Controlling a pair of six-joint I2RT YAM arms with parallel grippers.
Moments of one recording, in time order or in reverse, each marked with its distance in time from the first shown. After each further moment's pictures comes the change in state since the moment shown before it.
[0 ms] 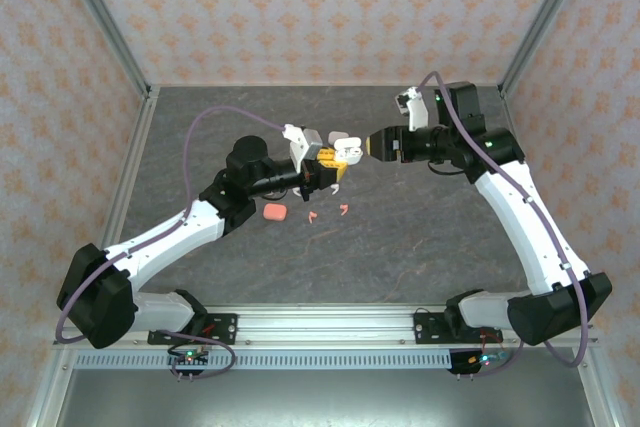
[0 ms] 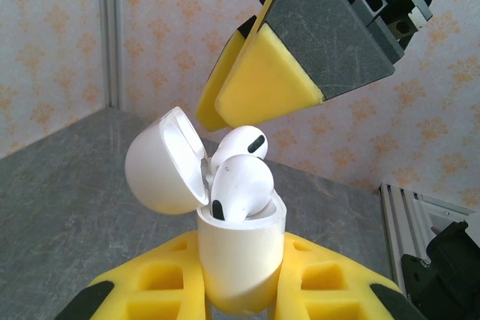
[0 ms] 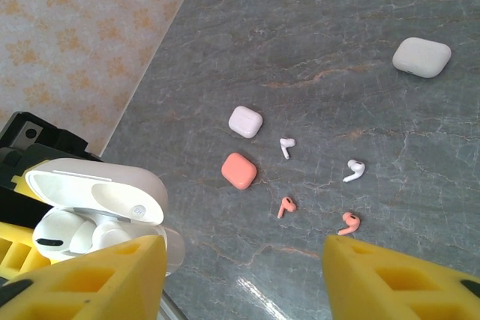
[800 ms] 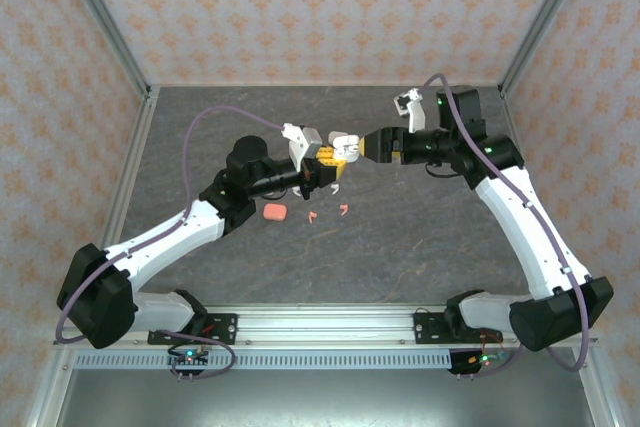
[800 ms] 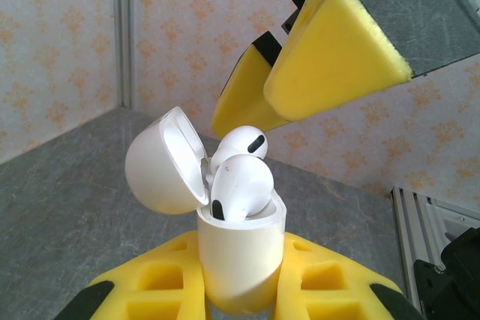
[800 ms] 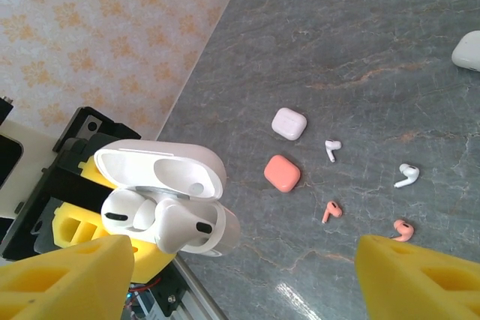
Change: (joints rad) left arm 0.000 0.000 0.000 0.000 -0.031 0.002; right arm -0.003 -0.028 -0.064 0.094 -0.126 0.078
